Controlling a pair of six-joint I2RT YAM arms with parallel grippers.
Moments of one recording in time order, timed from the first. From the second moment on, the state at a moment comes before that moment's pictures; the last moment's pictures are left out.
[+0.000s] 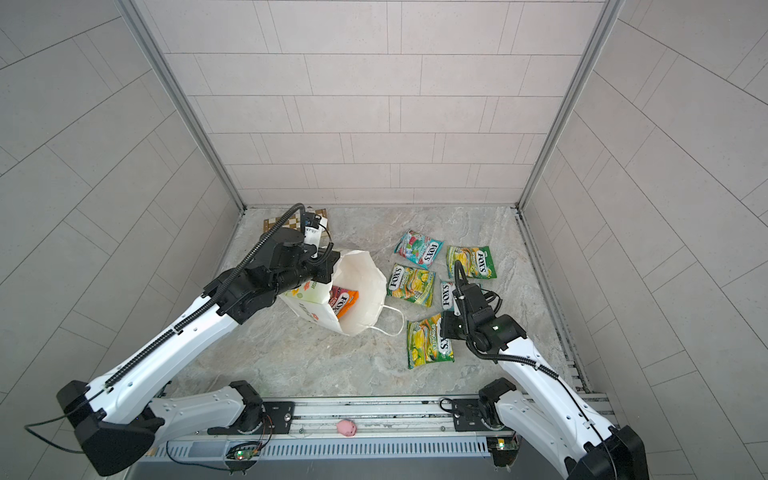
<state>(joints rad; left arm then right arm) -0.66 1.16 1.23 -0.60 -0.07 -0.37 0.38 0.85 0.60 -0.76 -0.04 0.50</state>
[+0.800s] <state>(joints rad) -0.66 1.17 1.23 -0.60 -0.06 -0.37 0.39 0.86 0.67 -0.85 0.31 0.47</state>
